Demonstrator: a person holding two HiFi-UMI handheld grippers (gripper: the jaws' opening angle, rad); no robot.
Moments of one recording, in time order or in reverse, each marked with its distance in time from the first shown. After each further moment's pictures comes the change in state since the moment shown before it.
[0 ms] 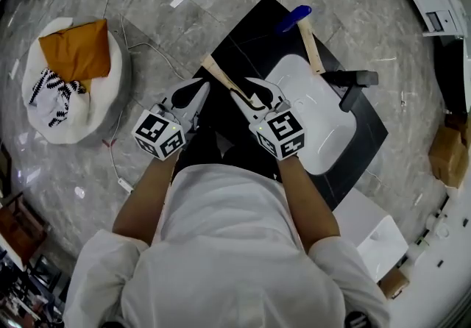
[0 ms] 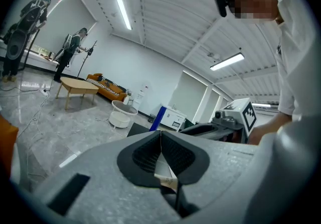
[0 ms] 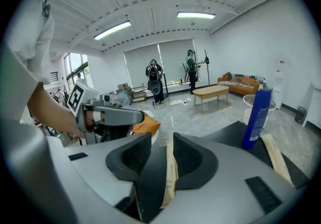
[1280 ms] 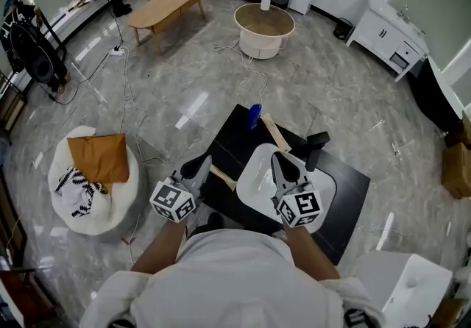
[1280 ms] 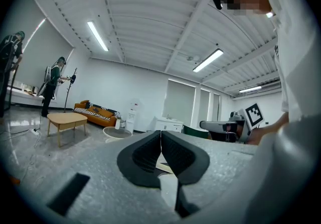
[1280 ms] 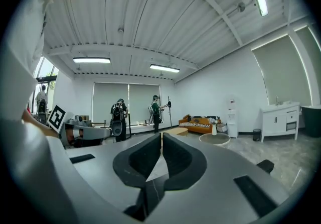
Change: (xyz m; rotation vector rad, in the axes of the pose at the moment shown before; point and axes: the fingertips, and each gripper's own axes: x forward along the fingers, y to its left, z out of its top) left arm 0.002 -0.107 0.127 0.269 -0.139 -0.046; right arm -0.219 -0.055 0.101 0.048 -0.517 -0.461
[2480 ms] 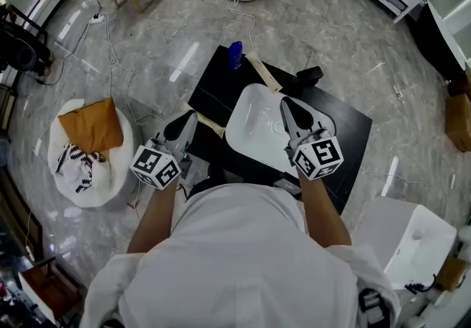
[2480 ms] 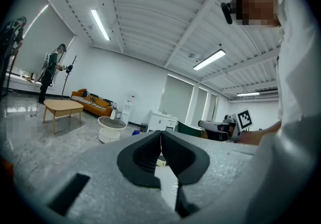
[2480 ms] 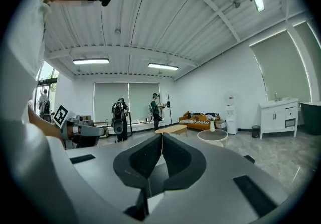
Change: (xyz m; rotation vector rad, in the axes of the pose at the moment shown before) left arm 0.005 -0.032 -0.023 -0.087 0.062 -0.046; right arm -0.046 -0.056 -0.010 0.007 0.022 0.014
